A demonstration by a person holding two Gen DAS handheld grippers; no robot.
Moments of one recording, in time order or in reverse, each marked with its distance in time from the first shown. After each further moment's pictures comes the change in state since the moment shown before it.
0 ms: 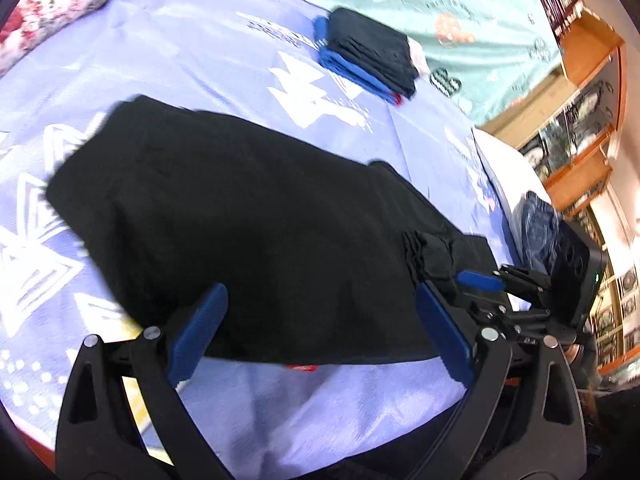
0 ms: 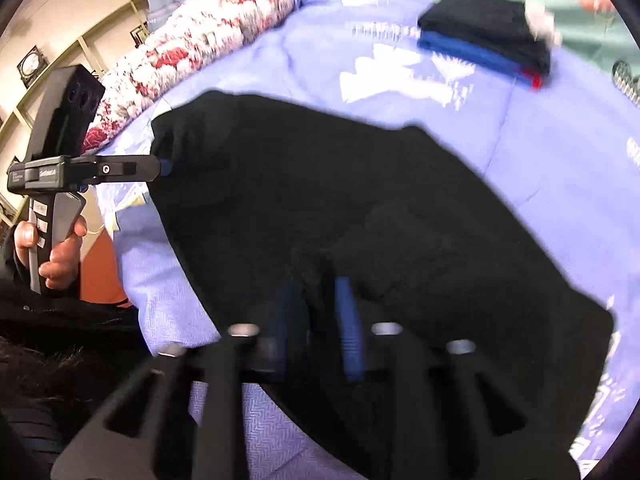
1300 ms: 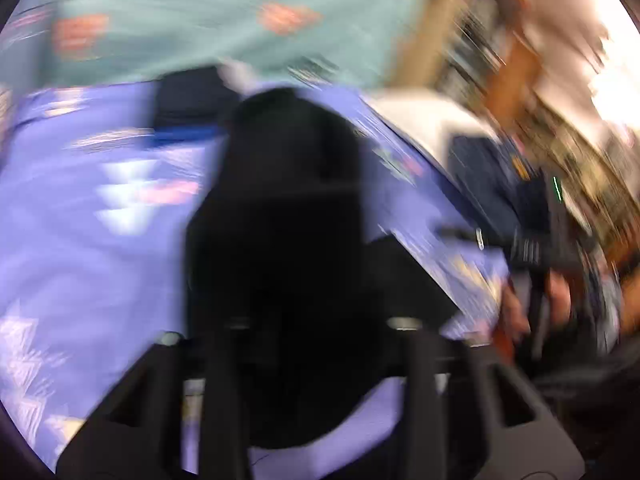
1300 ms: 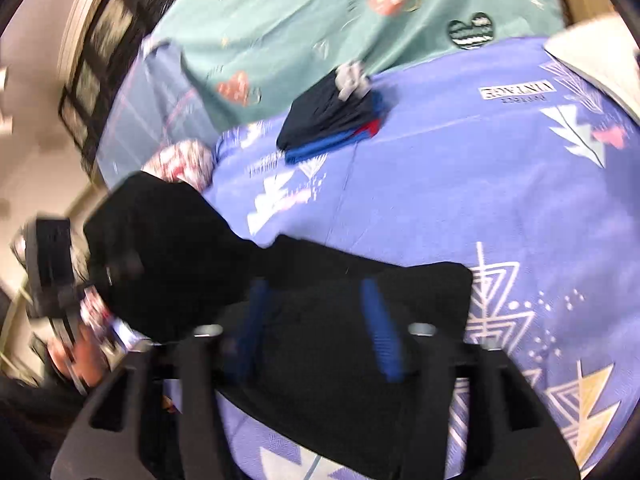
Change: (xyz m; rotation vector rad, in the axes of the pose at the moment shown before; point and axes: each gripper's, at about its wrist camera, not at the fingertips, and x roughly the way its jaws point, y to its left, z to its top) left arm 0.042 -0.213 -0.006 0.558 0.057 -0.127; right arm -0.122 -0.134 -0.078 0.514 -0.434 0.057
